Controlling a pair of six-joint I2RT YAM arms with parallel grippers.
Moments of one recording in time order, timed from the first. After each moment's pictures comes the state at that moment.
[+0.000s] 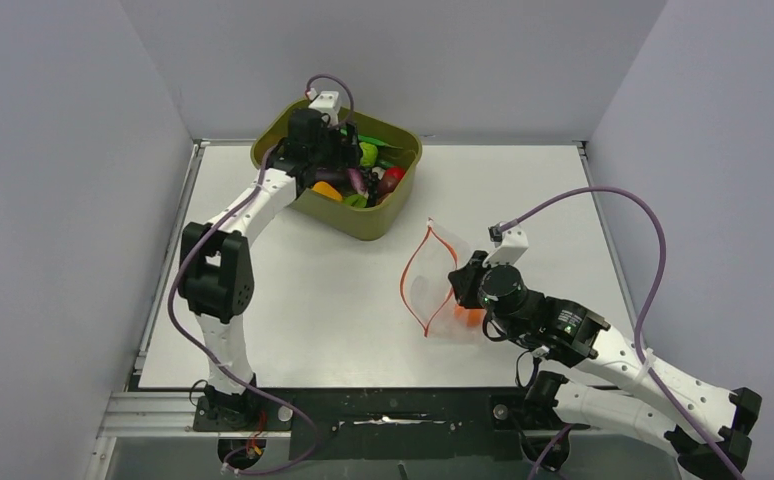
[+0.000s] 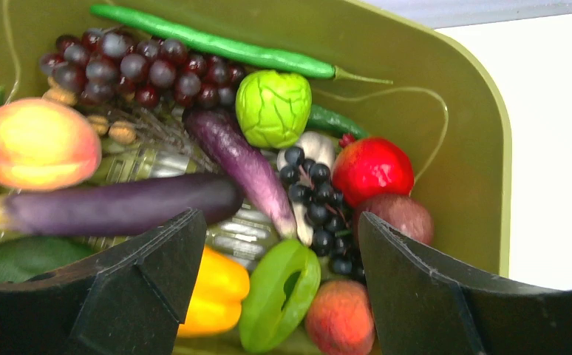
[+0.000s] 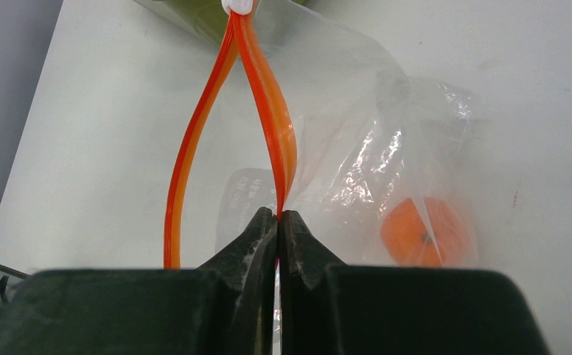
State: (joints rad) left arm -0.33 1.94 1.64 -0.13 0.06 -0.23; right arm 0.97 0.79 0.82 -0.56 0.53 0.72
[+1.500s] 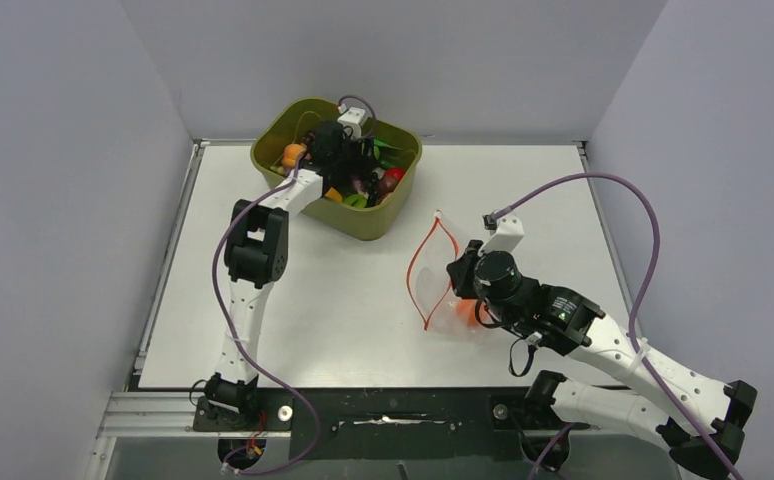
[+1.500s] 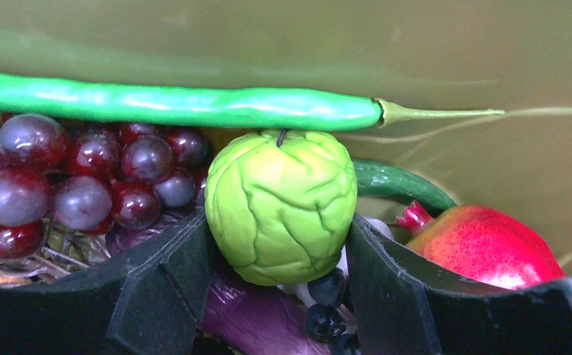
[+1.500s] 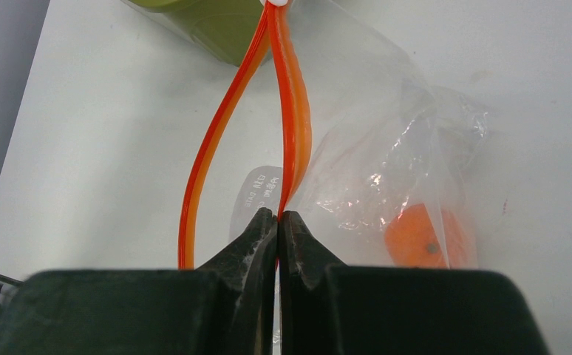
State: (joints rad) left arm -0.33 2.43 1.99 0.01 0.17 -0.10; right arm 0.94 0.87 0.91 -0.60 0.51 0.69
